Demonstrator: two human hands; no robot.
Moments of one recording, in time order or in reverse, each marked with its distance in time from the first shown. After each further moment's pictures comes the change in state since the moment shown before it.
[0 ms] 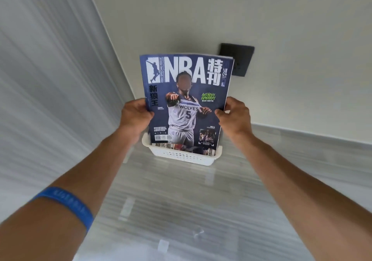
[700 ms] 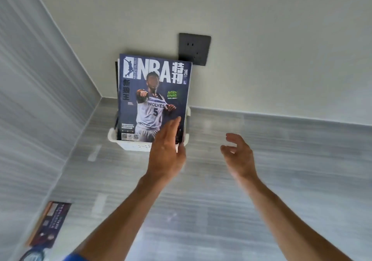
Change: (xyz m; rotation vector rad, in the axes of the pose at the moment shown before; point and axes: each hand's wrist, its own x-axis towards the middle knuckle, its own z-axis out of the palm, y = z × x) left_hand -0.125 -0.029 0.106 0.414 -0.236 0.474; right_hand -0.103 0.103 -0.064 0.103 0.046 0.280
